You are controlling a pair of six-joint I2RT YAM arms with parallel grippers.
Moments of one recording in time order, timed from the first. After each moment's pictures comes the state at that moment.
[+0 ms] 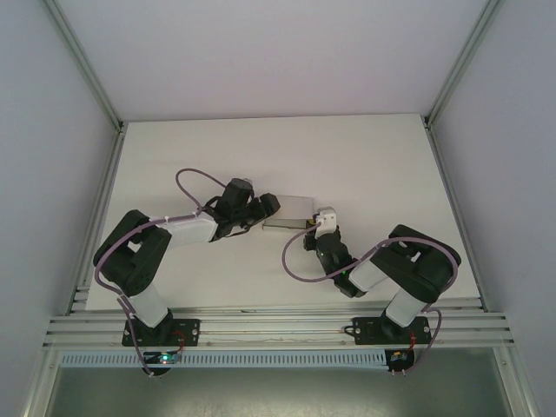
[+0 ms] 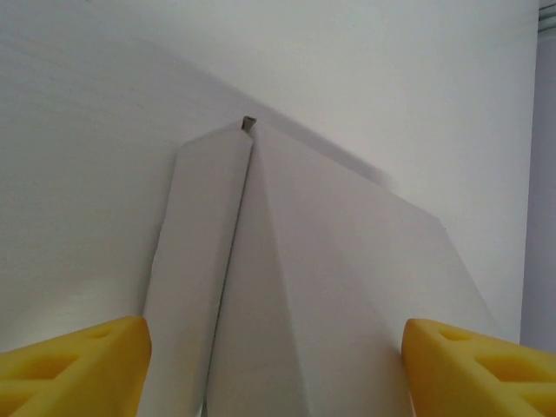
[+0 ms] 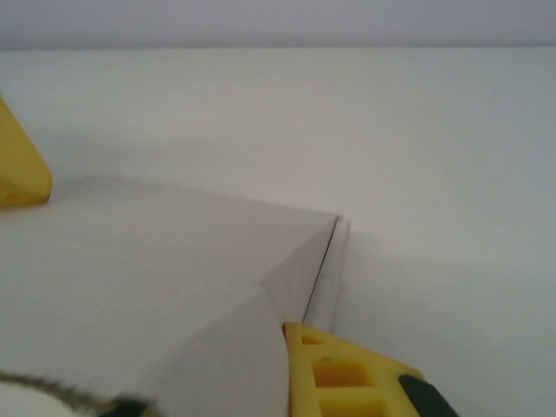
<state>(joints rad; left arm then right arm) -0.55 1.70 0.85 0.15 0.24 -1.01 0.82 1.65 0.25 1.07 0.54 0.27</state>
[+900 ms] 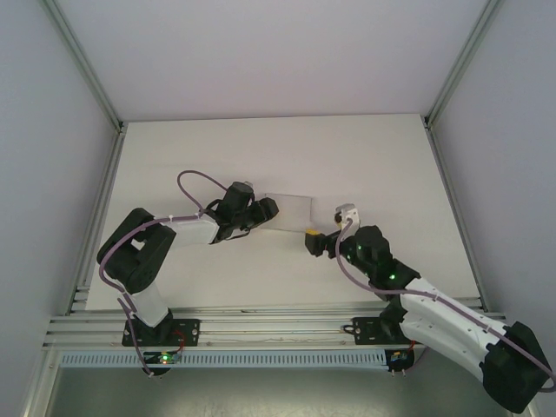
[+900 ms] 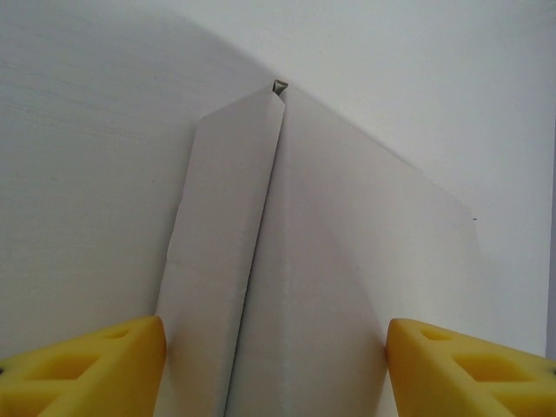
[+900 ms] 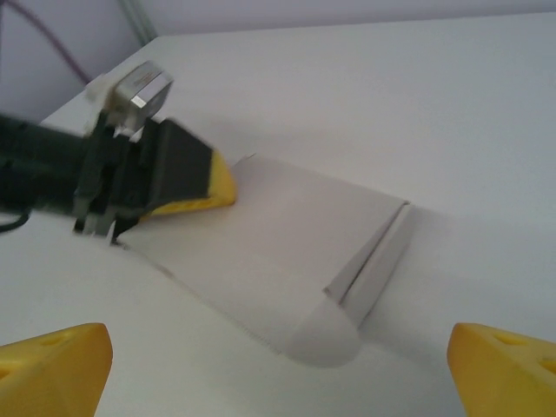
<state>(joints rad) -0.56 1.73 0.82 0.18 0.23 -0.98 0.62 0.80 0.29 0.14 0.02 0.32</state>
